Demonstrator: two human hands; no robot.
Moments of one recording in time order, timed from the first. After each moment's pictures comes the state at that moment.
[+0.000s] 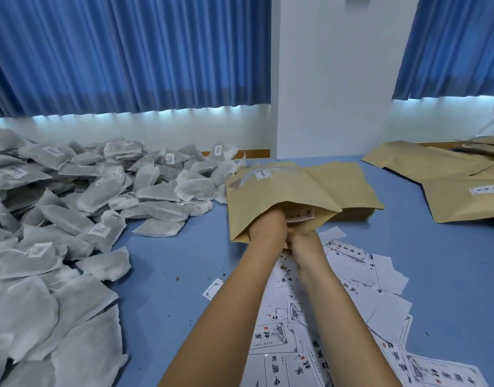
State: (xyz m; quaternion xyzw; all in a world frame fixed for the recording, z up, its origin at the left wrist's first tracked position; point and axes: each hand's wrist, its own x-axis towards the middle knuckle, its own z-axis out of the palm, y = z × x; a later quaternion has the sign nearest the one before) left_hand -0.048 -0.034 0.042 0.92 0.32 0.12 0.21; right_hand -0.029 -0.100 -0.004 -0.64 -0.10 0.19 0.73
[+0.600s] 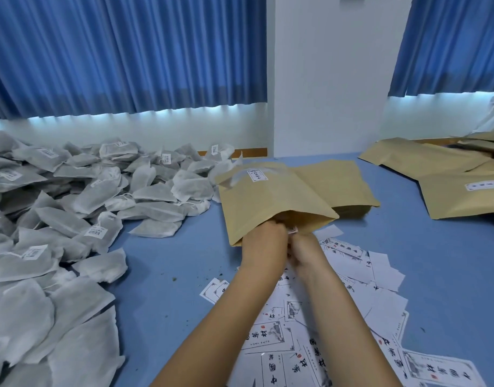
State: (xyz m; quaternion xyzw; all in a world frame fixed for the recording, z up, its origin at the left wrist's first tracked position) left_hand -0.078 -0.046 0.019 0.97 0.20 0.16 -0.04; right_hand -0.023 -0.102 -0.005 -0.60 -0.06 0.26 0.75
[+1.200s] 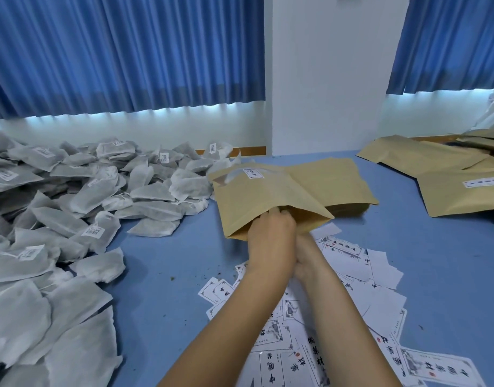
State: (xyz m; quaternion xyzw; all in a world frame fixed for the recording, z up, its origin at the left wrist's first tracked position) left_hand -0.091 -0.070 0.044 0.95 0.20 0.24 0.01; right_hand -0.029 -0.101 -0.001 -0.61 -0.05 0.29 0.73
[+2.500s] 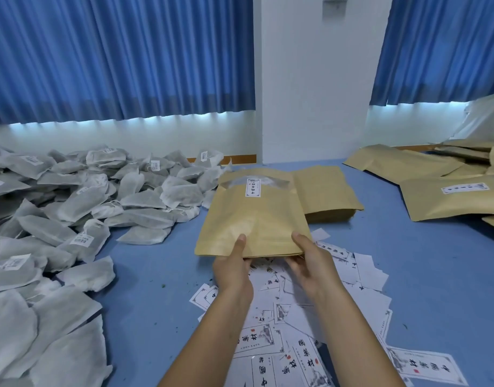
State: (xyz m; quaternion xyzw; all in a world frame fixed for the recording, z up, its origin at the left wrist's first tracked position) left_hand -0.095 -0.037 -0.017 0.31 0.33 0.34 0.82; right_hand -0.032 -0.141 -0.004 -0.44 0.06 0.25 0.86
